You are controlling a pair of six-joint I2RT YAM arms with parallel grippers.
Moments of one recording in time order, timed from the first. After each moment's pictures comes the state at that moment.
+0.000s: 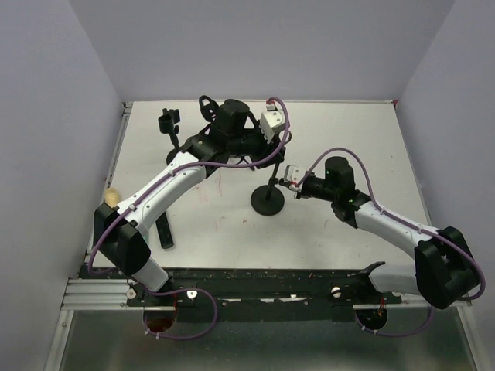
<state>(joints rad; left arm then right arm) -0.67 1.56 1.51 -0.41 0.57 0.18 0.48 1.28 0.68 0.21 -0.60 -0.65</state>
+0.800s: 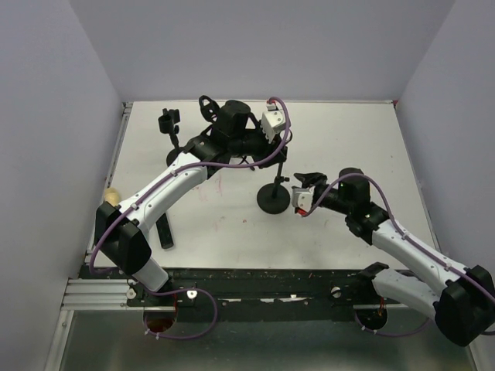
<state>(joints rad) -0.67 1.57 1.50 -0.35 0.56 0.14 0.51 1.01 0.55 0.14 -0.50 -1.20</state>
